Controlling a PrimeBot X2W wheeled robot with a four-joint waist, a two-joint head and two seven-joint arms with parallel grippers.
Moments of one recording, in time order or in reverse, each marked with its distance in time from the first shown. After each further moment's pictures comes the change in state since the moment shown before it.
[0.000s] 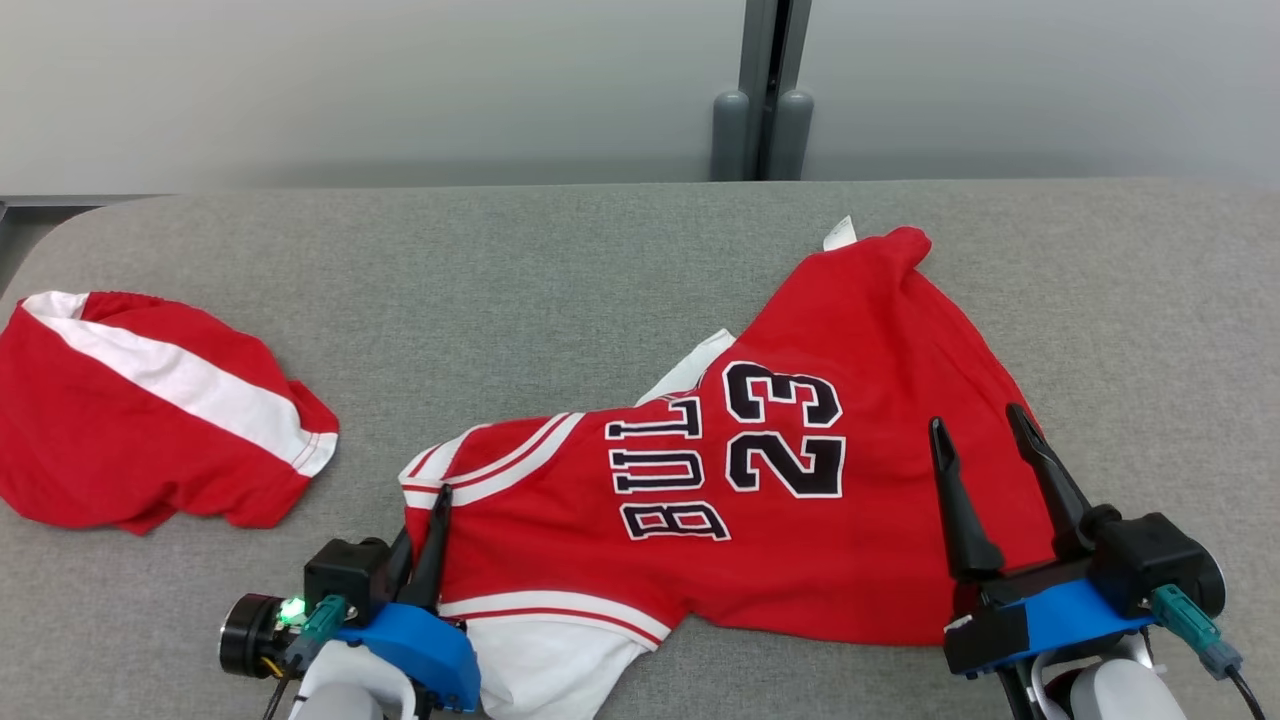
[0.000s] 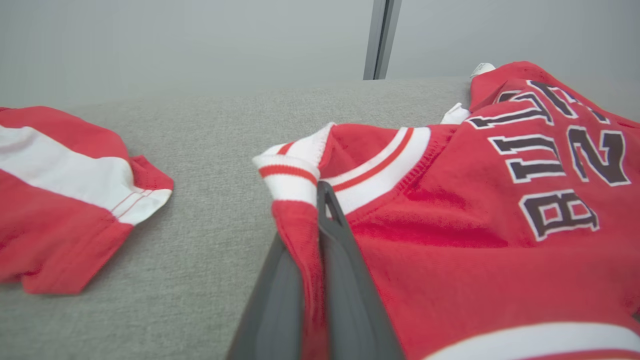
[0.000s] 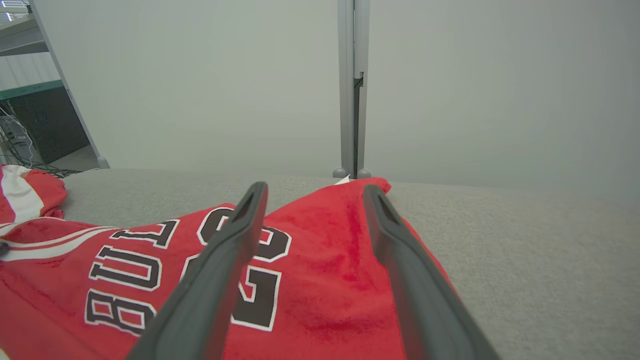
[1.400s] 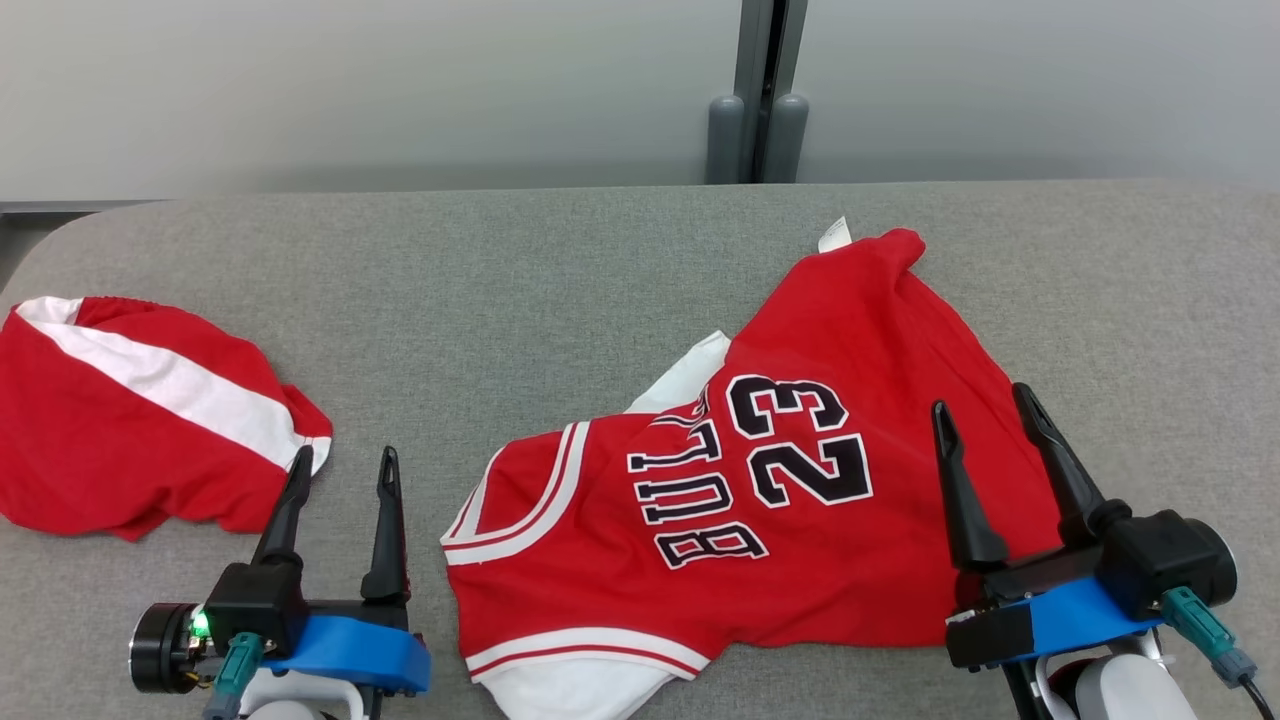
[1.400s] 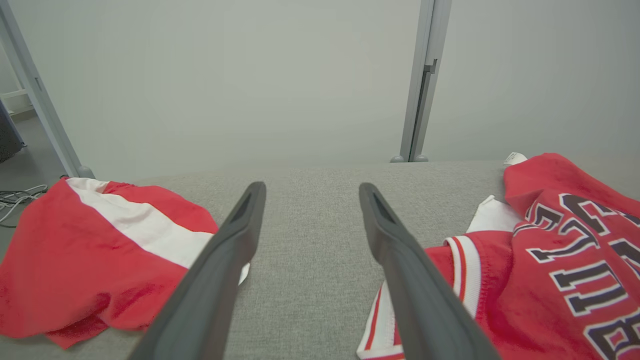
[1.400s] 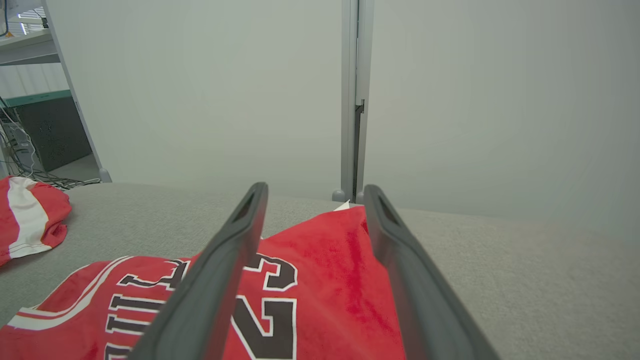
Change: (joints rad) left arm 0.171 -0.037 0.211 -0.402 0.102 0.025 0.003; right arm 0.016 -0.001 -0.002 -0.081 -0.030 0.000 0.000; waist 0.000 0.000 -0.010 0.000
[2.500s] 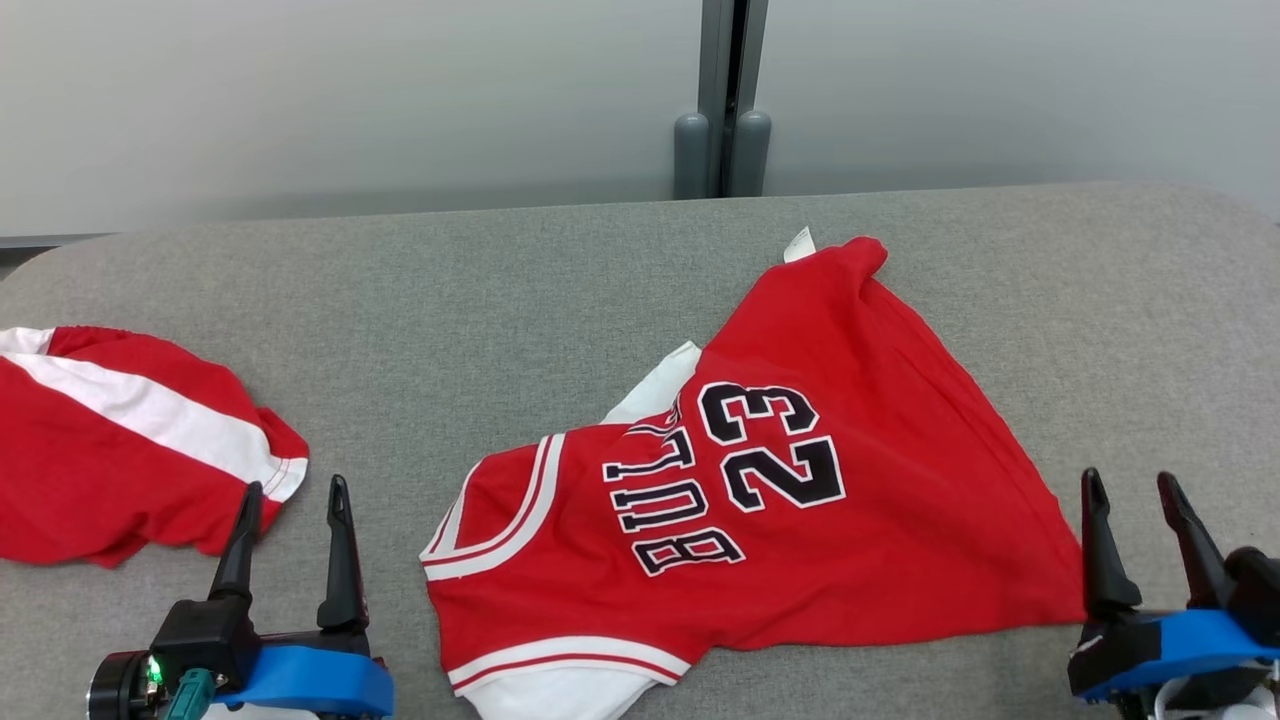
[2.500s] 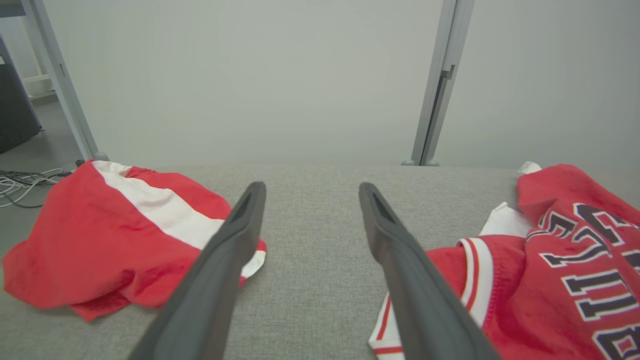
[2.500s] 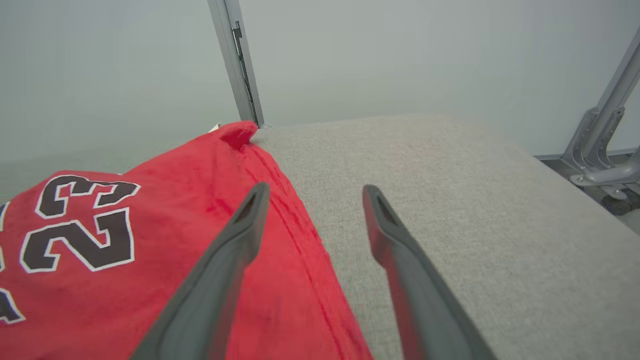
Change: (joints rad) left arm 0.045 -0.001 0.060 -0.011 -0.035 0.009 0.000; right arm 0.058 -0.060 -0.213 0.194 0.114 0.000 0.050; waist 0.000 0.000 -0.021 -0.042
